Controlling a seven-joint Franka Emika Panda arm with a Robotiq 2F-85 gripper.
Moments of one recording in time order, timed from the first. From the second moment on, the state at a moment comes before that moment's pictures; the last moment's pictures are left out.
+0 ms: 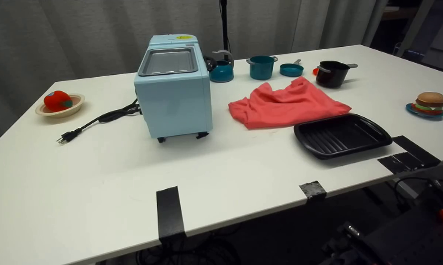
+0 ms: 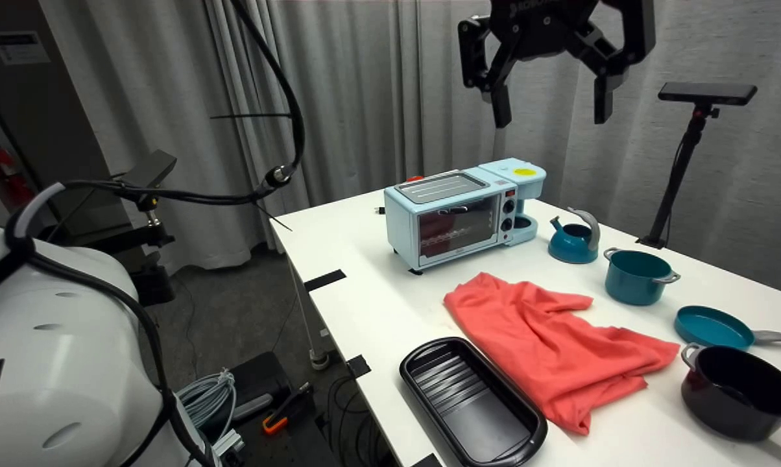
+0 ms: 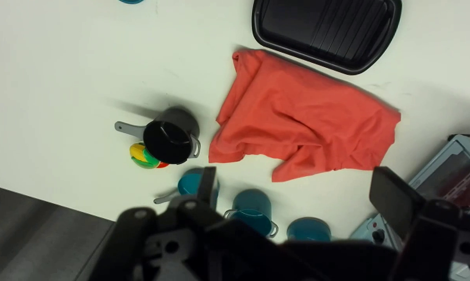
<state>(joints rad) -0.06 -0.54 -0.22 -2.18 -0.15 1.93 -0.38</state>
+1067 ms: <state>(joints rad) -0.02 -0.36 -0.16 -2.23 -0.08 2.01 -0.38</state>
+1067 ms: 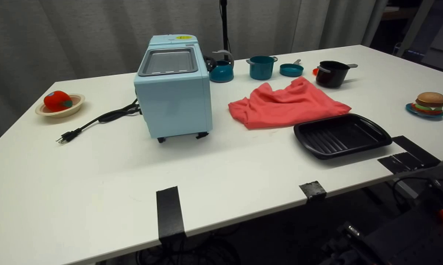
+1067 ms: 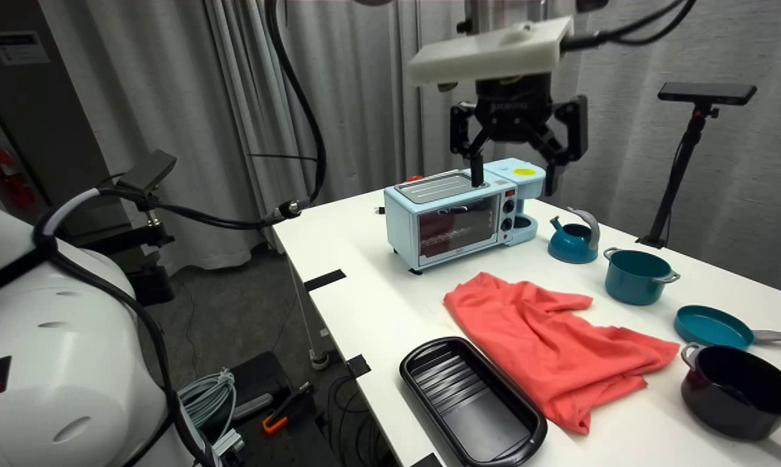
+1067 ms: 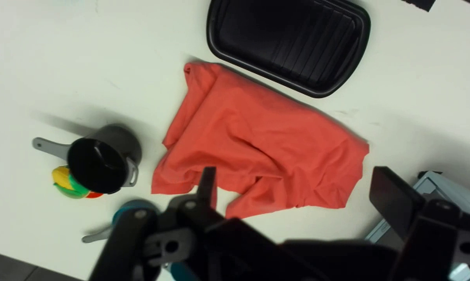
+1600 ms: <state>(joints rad) 0.05 -0.08 -0.05 -2.24 0.05 2.20 -0.38</state>
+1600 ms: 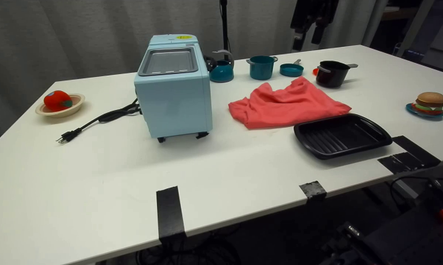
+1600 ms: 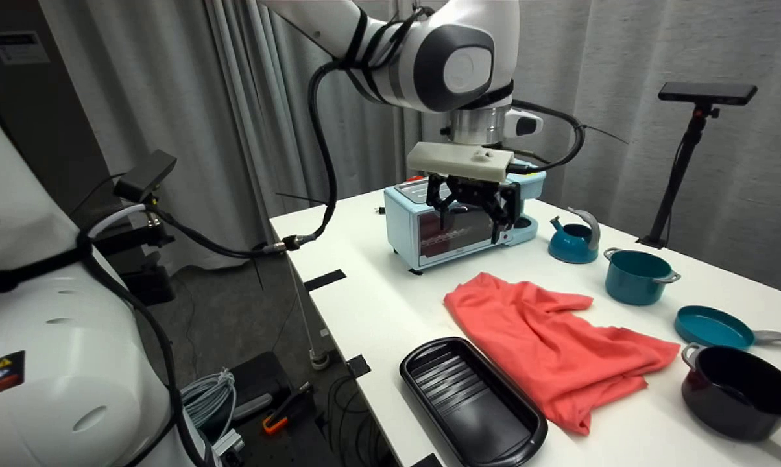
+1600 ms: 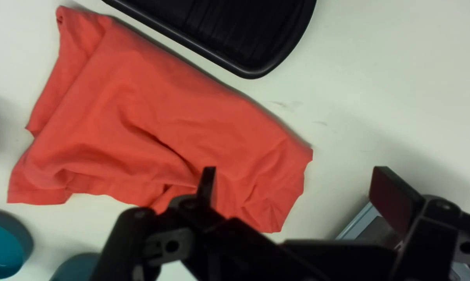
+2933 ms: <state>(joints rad) 0.05 0.25 0.01 -2.21 0.05 2.48 -0.37</state>
